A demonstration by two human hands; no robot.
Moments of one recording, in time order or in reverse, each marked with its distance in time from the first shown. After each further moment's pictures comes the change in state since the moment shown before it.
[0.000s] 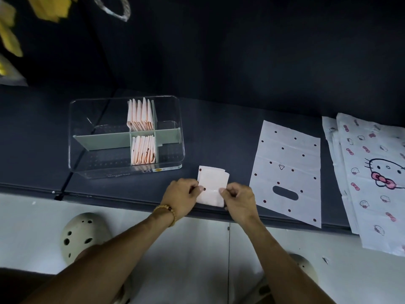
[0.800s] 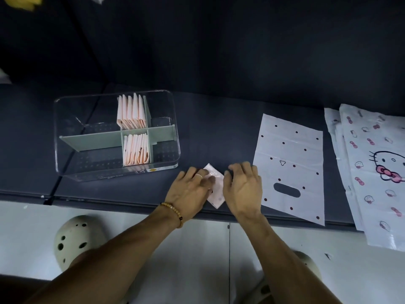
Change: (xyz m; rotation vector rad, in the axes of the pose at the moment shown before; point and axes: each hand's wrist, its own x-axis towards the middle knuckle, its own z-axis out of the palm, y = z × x) left_hand 0.017 0.002 0.019 0.706 -0.043 0.465; right_hand 0.016 -0.015 -0.002 -0.579 0.377 -0.378
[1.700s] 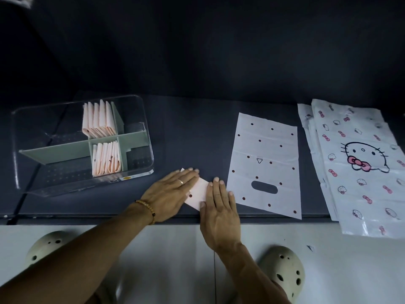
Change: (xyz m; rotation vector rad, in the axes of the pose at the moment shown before) left_hand 0.018 -0.018 0.018 -0.057 -0.069 0.258; right_hand -0.061 0.028 0.022 -0.169 -0.241 -0.099
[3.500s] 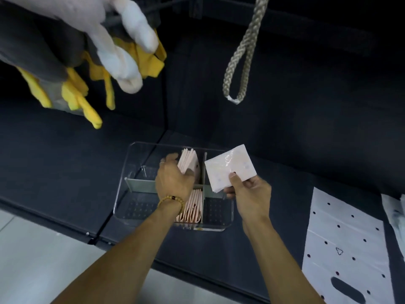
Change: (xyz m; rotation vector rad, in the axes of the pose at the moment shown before) left_hand -0.032 -0.139 -0.111 -0.584 0.846 -1.170; right_hand 0.160 -0.160 -0.094 1.334 0.093 0.278
